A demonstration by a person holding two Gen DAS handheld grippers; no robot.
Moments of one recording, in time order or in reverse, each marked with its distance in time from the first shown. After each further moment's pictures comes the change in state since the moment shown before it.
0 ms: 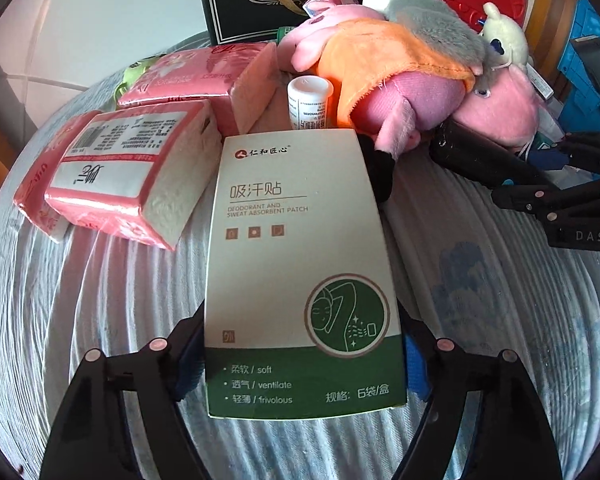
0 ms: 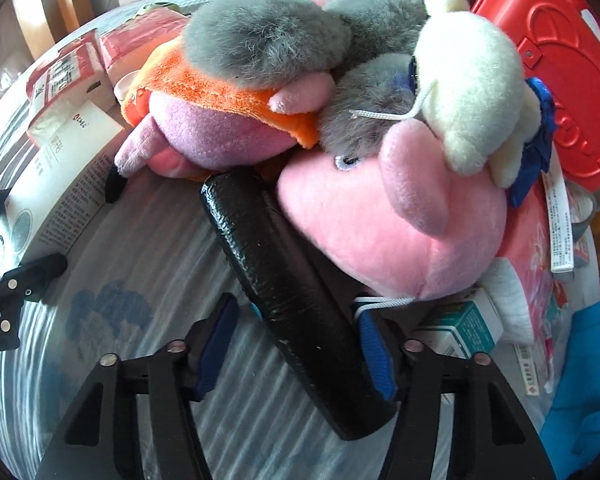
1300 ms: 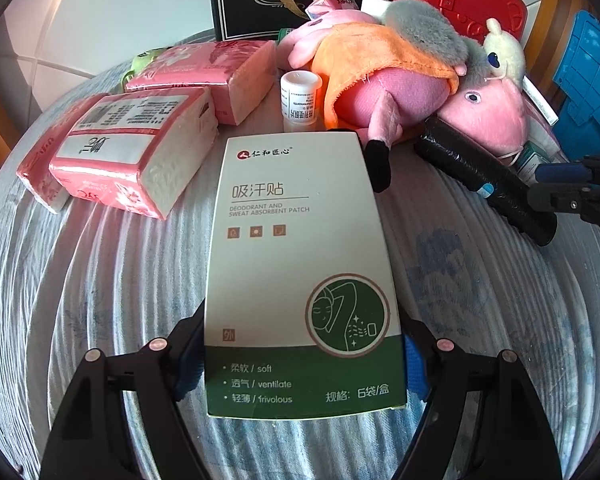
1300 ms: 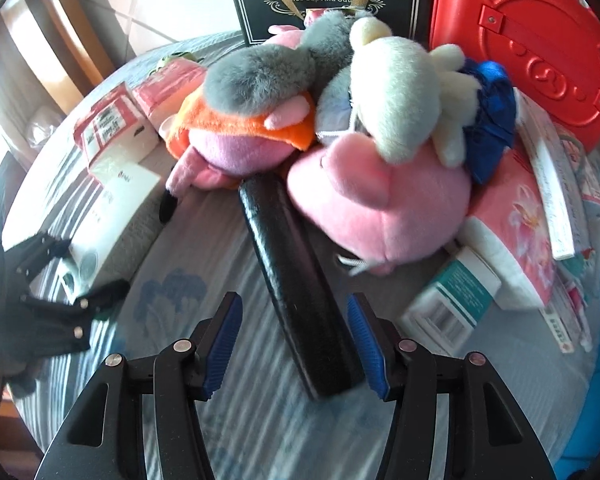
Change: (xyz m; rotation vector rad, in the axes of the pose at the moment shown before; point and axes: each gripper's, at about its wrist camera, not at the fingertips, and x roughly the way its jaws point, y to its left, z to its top) left arm -0.002 0.002 -0.009 -0.043 -0.026 -0.025; right arm -0.046 -0.017 -0.037 0.114 -0.065 0.195
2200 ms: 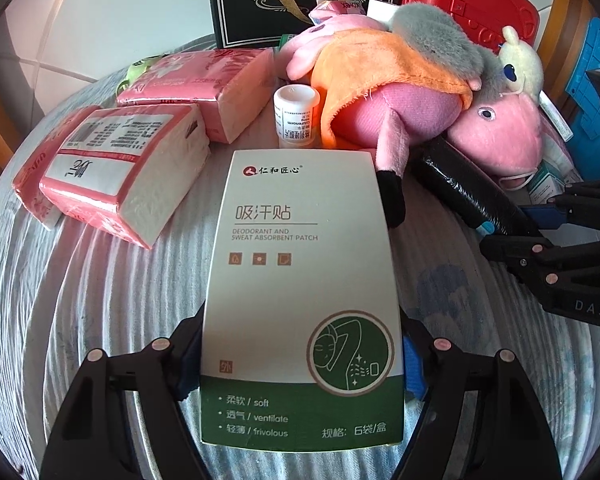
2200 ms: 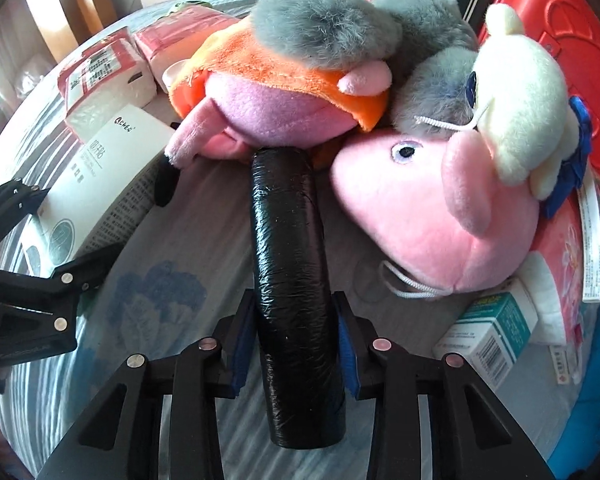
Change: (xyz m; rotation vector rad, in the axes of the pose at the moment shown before) left arm -0.007 -0.017 0.002 -0.025 -0.012 0.020; right arm 0.052 0.041 0.014 -0.110 0.081 -0.093
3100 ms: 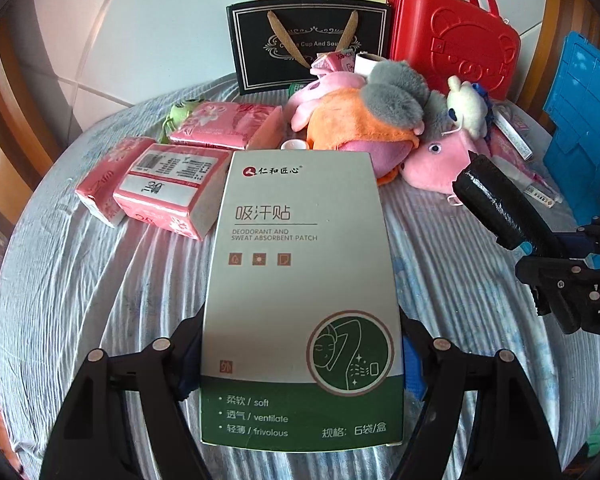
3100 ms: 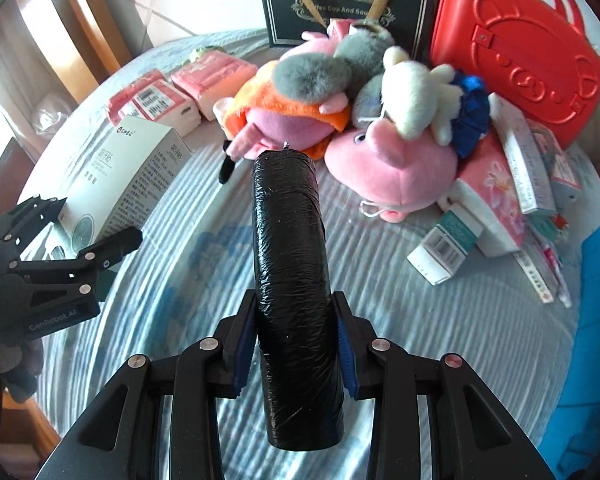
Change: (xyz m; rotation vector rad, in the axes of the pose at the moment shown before) left arm -0.100 -0.021 -0.012 -0.012 -0.076 0.070; right arm -0.101 -0.013 -0.046 0.104 -0.079 0.084
